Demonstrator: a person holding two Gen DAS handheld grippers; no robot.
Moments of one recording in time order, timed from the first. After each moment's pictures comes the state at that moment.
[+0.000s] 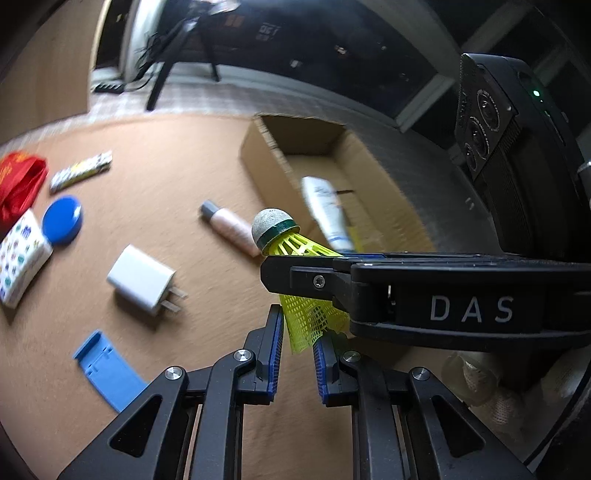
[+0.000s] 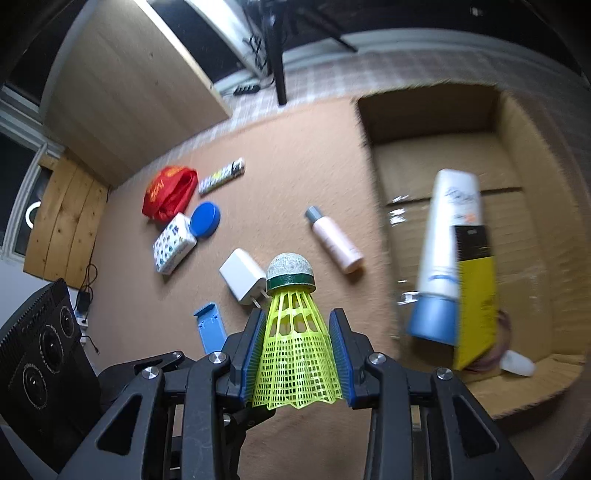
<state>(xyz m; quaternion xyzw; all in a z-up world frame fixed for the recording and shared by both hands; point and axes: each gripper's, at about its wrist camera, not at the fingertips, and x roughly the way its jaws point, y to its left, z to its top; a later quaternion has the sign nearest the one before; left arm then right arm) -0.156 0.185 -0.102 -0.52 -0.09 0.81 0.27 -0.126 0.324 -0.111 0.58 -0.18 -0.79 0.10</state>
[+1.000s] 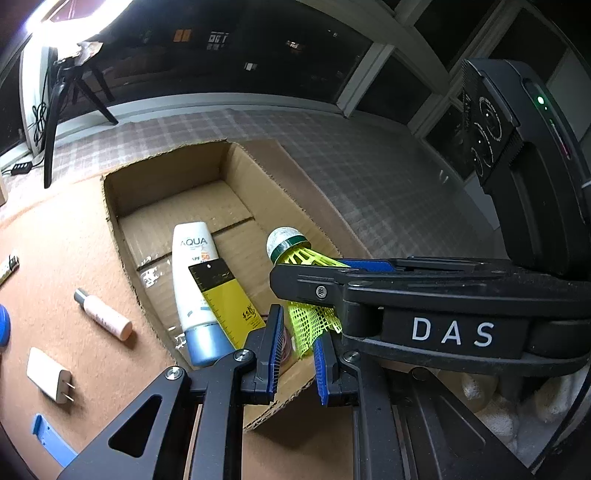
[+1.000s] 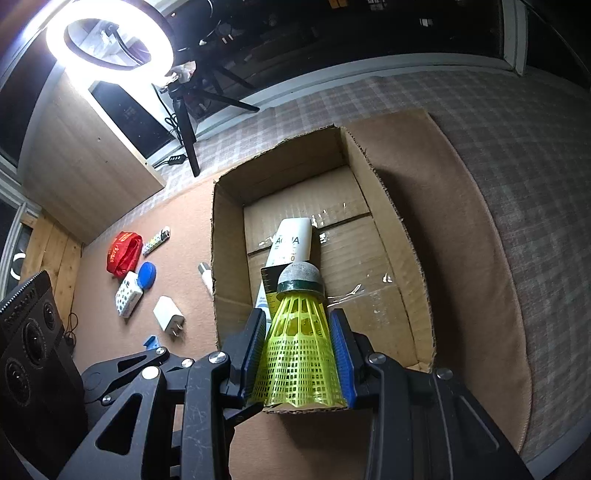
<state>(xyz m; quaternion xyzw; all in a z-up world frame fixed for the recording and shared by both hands) -0.176 0.323 -0.086 -0.49 -0.03 0.81 0.33 -0.097 0.452 -0.085 0.54 -0.20 -0.82 0.01</state>
